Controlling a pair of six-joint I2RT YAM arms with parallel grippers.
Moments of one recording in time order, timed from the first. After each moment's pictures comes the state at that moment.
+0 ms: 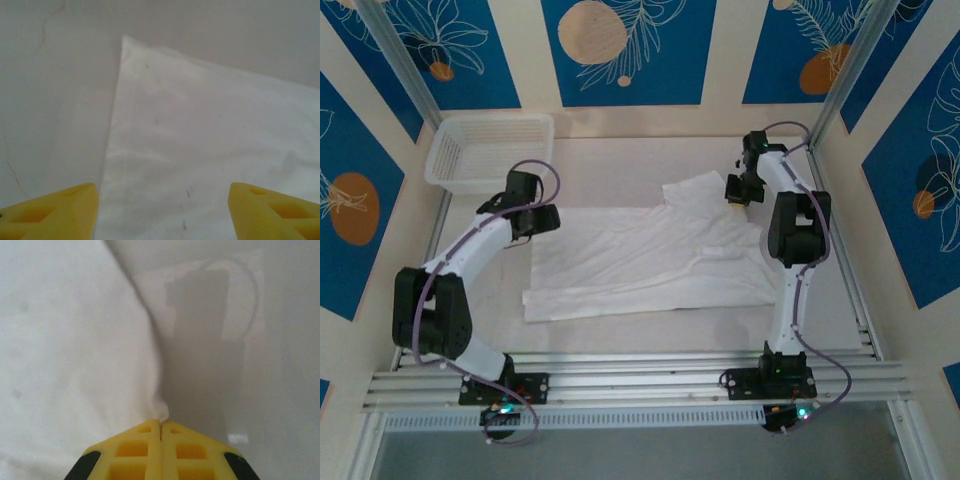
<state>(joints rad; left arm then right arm) -0.19 1.55 1.12 -0.56 -0.10 -0.40 0.00 2.25 1.89 -0.98 -0.11 0.18</state>
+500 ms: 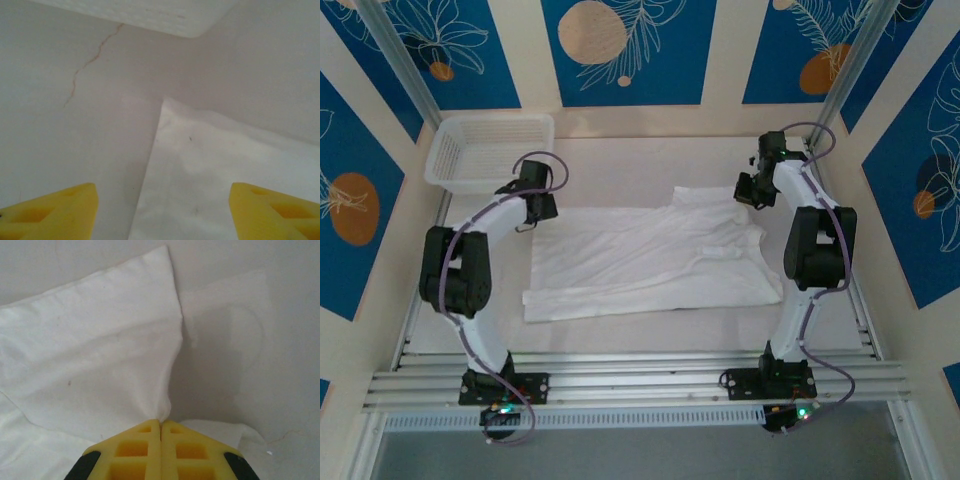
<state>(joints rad) -0.18 1.84 1.28 -0.46 -0.31 -0.39 -0.03 1.99 1.63 -0.86 -0.16 0.25</state>
